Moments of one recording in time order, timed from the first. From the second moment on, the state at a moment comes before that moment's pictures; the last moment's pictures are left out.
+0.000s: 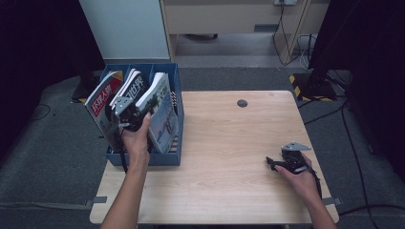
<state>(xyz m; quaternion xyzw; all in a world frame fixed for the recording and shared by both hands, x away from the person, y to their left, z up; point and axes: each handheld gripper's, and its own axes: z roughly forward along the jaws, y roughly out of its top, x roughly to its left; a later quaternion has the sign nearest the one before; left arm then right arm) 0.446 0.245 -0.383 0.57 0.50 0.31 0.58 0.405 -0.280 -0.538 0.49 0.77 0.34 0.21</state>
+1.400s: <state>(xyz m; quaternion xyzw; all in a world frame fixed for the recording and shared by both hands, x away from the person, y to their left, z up) 0.463 0.238 -0.382 0.55 0.48 0.31 0.60 0.405 -0.281 -0.538 0.49 0.77 0.34 0.21</state>
